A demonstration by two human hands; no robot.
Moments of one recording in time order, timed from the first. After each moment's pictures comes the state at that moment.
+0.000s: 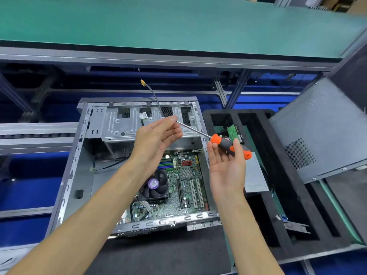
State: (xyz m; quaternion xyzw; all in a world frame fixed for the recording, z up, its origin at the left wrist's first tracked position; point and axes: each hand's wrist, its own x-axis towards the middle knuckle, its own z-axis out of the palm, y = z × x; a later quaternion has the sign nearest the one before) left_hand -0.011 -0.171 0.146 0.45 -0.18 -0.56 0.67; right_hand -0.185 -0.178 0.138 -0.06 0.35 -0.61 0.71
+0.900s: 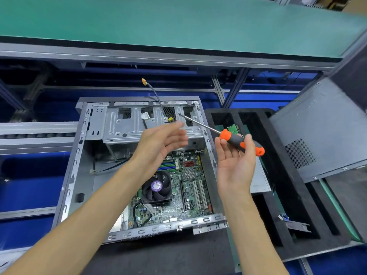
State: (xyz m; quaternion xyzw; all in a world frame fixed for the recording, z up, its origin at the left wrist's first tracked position) left_hand 0.003 -0.172 0.139 0.46 -0.24 -0.62 0.59; right_hand -0.177 -0.185 0.143 -0.13 0.37 -0.66 0.65
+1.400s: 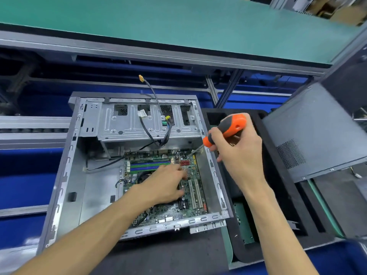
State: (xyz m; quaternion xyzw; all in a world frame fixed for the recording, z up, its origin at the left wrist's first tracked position) left_hand -0.023 -0.145 0.057 0.59 -0.77 -0.24 0.04; right_hand -0.191 -0.192 0.181 -0.69 0.47 -0.45 0.32
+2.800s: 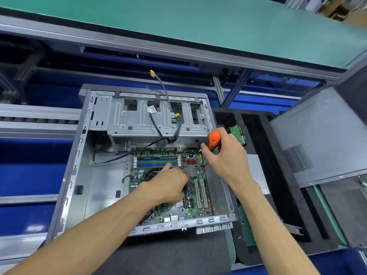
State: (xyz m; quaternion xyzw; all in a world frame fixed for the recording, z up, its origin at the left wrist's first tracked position) left_hand -0.021 -0.144 0.048 0.57 -0.79 -0.21 -0.02; right_hand -0.181 -0.219 0.115 -0.81 0.54 -0.20 0.12
